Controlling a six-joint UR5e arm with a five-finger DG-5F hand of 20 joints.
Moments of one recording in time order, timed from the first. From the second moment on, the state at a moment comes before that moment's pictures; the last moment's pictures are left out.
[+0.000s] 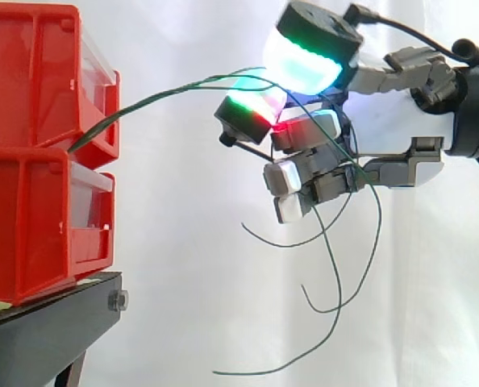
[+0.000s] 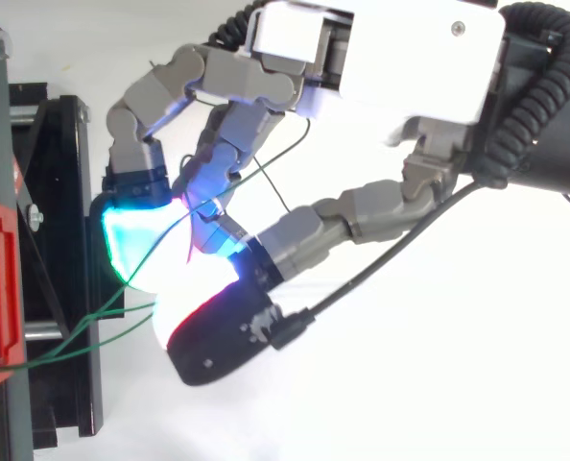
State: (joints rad) arm 0.12 -2.23 -1.11 -2.89 -1.32 -0.28
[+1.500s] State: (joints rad) arm 0.11 -2.23 -1.11 -2.88 -1.32 -0.28
